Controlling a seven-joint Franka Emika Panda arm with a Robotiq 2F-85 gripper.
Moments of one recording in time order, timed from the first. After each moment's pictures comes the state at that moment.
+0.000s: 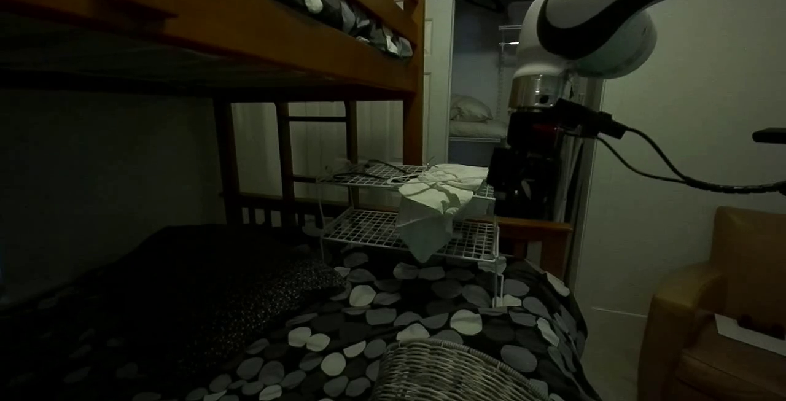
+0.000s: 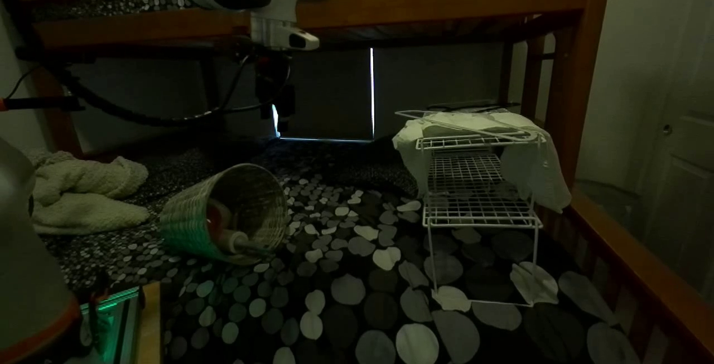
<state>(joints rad) 0.16 -0.41 0.13 -2.33 0.26 1.92 0.07</state>
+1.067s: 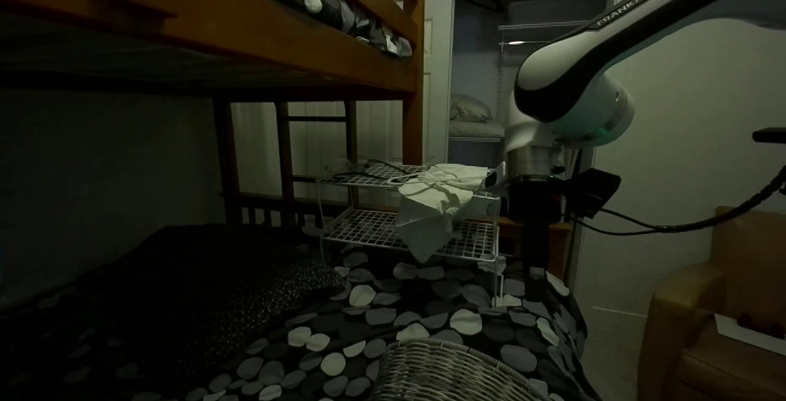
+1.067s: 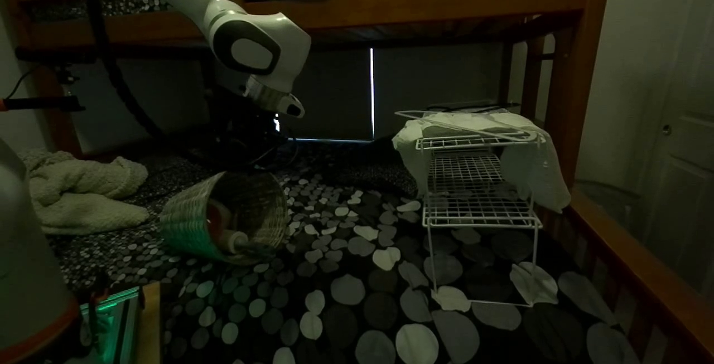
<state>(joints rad) 0.26 -0.29 0.07 -2.46 0.51 1.85 -0.64</state>
